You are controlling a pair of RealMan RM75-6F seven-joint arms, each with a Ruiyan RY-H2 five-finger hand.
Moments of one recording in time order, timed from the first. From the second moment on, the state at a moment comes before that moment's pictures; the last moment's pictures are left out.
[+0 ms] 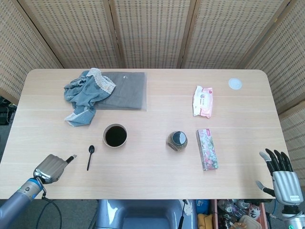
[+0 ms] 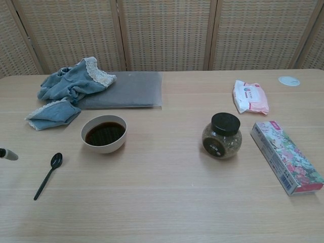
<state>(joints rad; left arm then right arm) -0.46 -1.07 0.05 -1.80 1.18 0.77 0.70 0.00 -1.32 0.01 -1.27 -1.58 1.58 0.11</state>
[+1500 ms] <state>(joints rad) -0.69 -1.28 0.21 -1.75 0.85 0.81 0.85 -0.03 -1.31 0.02 -1.25 -1.55 1.58 0.13</state>
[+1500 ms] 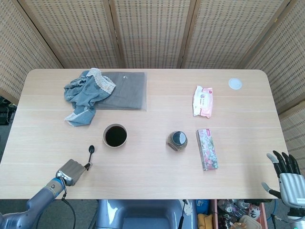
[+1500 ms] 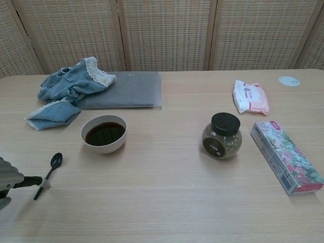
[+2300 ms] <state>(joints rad) -0.74 -1.29 0.23 -1.66 0.73 0.85 0.81 -0.04 -1.31 0.02 -1.26 -1.55 1.58 0.12</state>
